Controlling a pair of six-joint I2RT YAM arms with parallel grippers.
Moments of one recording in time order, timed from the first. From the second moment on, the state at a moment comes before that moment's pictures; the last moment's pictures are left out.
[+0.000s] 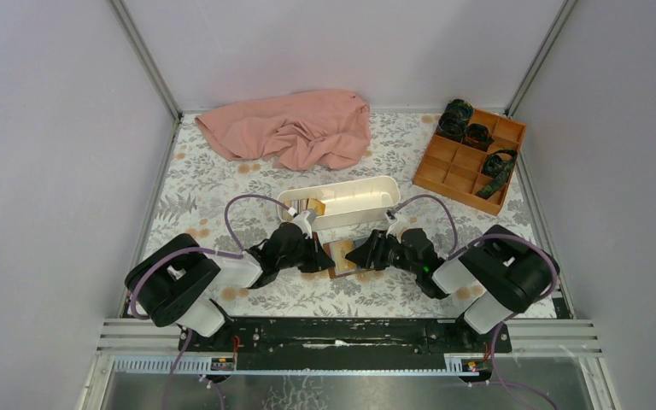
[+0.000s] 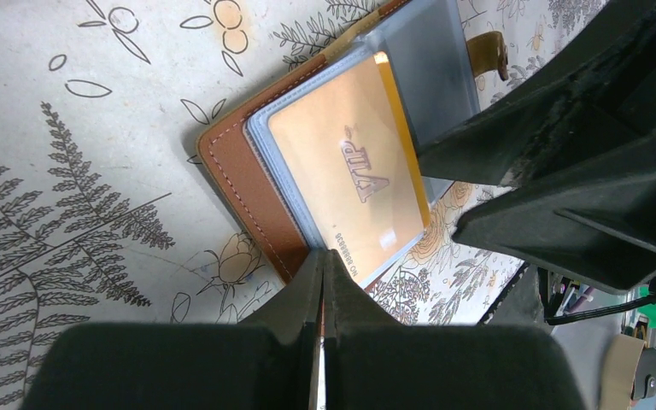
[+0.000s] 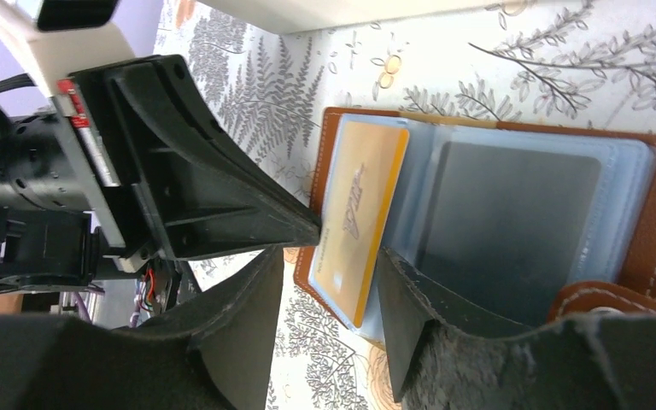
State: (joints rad) left arm -0.75 1.51 0.36 0.53 0.24 -0.81; right arm 0.70 1.63 0.21 1.06 -0.30 0.84
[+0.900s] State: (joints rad) left arm -0.75 1.51 0.35 0.55 0.24 -0.81; right arm 0.71 1.63 0.25 1.01 -0.33 0.84
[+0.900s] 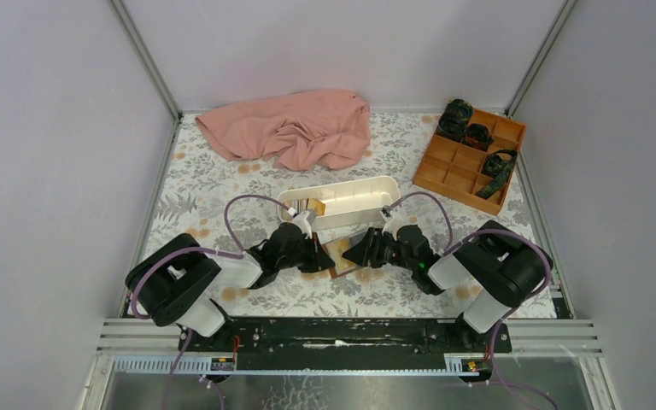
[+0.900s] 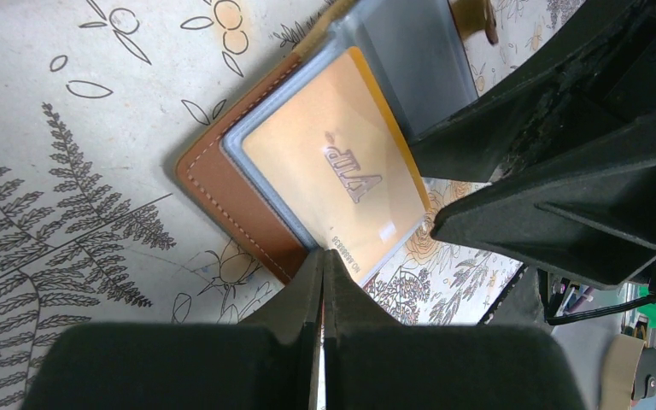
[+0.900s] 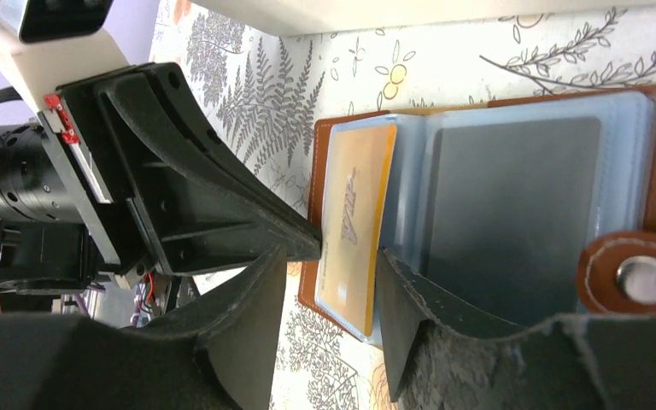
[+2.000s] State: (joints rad) left arm -0.75 1.51 0.35 0.54 0.24 -0.81; right arm 0.79 1.82 0.26 1.24 -0.32 0.94
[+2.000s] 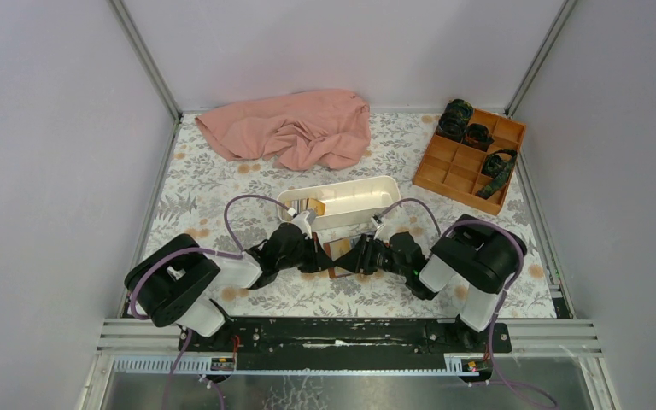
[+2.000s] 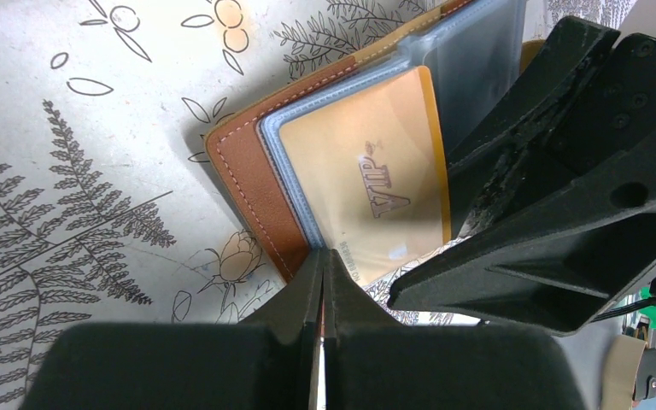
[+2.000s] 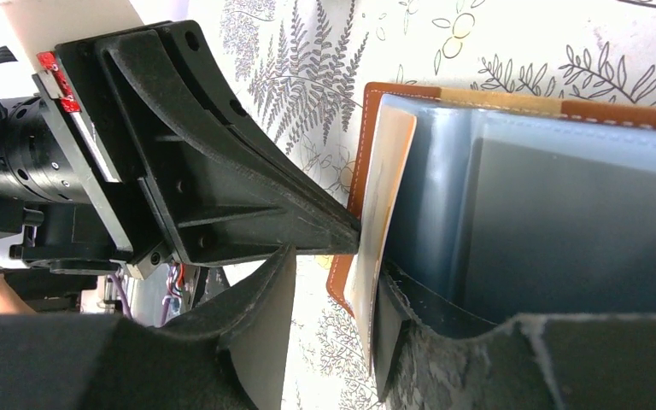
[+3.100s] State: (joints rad) left arm -0.75 1.51 0.33 0.58 0.23 -0.81; right arm 0.72 1.52 0.19 0.91 -0.30 0.82
